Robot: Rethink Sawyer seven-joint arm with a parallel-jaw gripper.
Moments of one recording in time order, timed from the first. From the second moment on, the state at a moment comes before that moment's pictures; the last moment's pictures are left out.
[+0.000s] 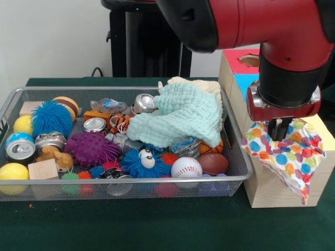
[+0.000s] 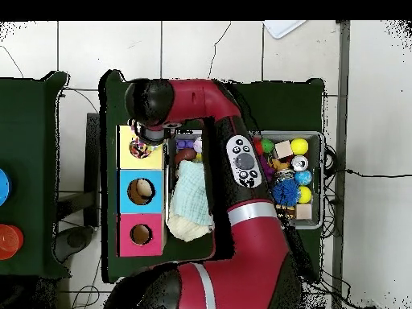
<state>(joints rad) -0.23 -0.37 0.41 1.03 -0.25 1.19 1.85</state>
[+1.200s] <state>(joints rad) -0.23 -0.40 0.43 1.15 -0.19 1.21 1.85</state>
